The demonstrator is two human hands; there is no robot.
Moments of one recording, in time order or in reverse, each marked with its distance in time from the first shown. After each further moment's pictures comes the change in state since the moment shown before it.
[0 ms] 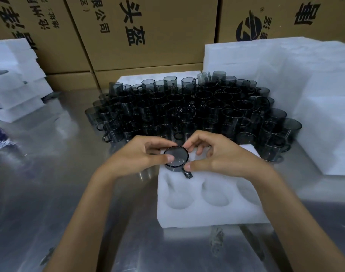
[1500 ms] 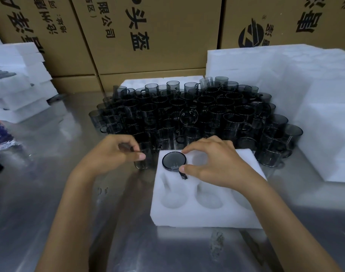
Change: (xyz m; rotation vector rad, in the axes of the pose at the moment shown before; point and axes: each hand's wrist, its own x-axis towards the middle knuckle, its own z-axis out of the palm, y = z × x) left_hand -0.016 -0.024 -0.048 0.260 0.286 -0.168; right_hand 0.001 0.002 0.017 -0.526 0.161 -0.009
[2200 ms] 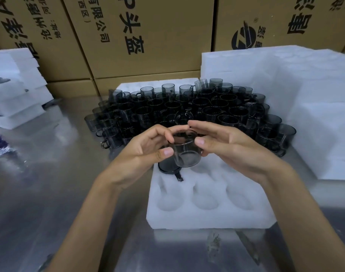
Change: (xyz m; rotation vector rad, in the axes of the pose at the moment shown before) left_hand -0.015 0.058 0.049 -0.764 -0.360 0.445; right_hand -0.005 0.015 -0.044 0.958 -0.129 0.025
